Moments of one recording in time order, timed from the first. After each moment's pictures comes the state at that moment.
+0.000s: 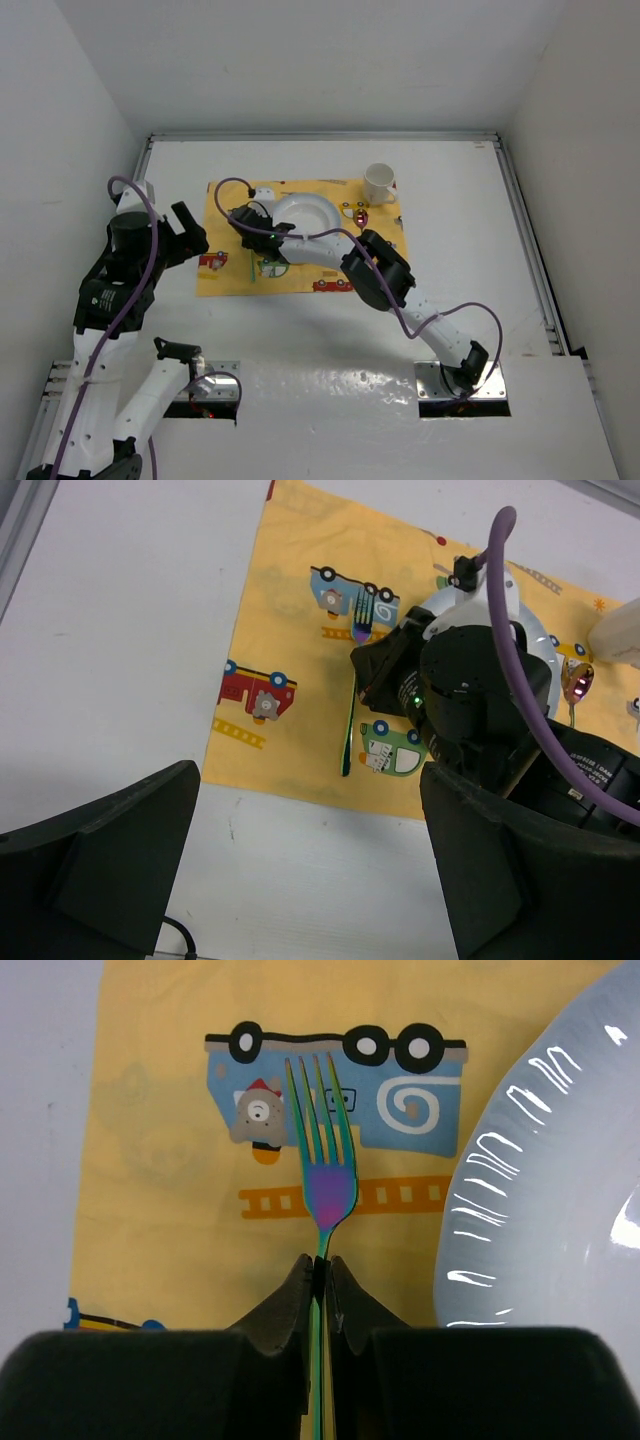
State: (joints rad) left arm -0.12 0.70 1.05 -0.91 -0.19 -0.41; right arm 0.98 2.51 1.96 -0.15 0.49 0.75
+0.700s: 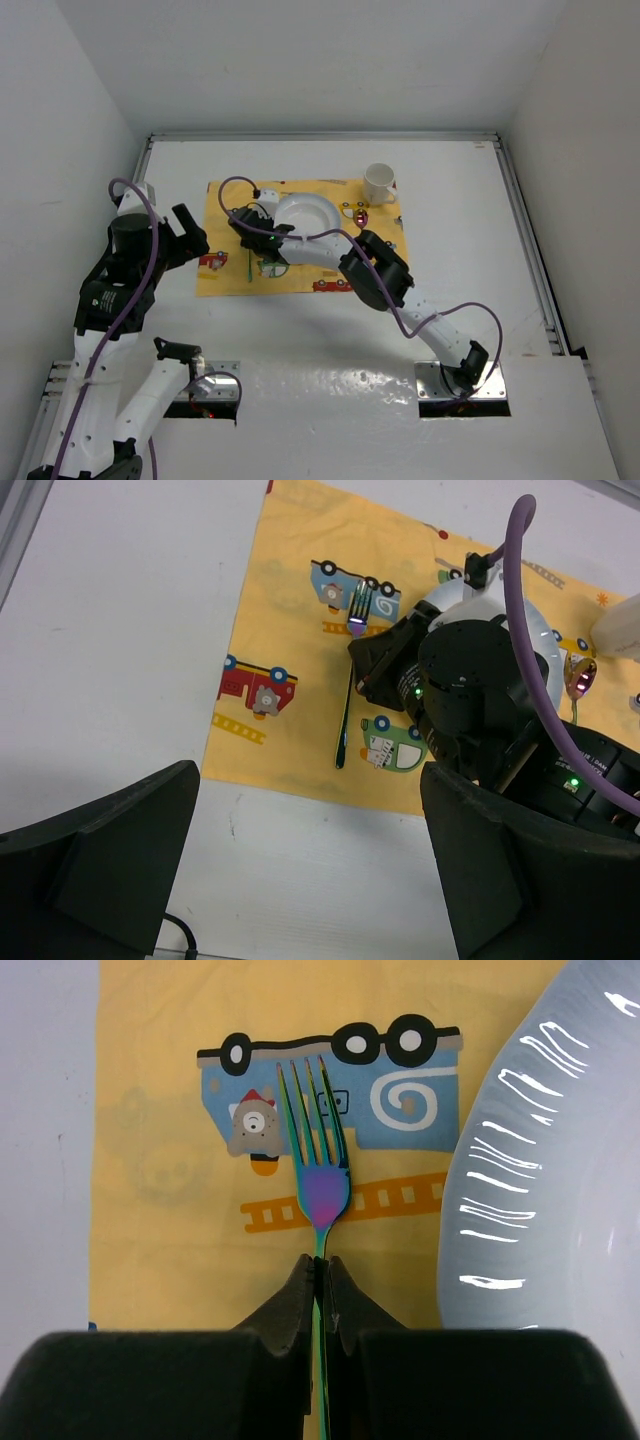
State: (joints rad) left arm -0.12 0.69 1.03 -0.91 -0.19 -0.41; right arm 0.98 2.53 1.96 -0.14 0.50 0.86
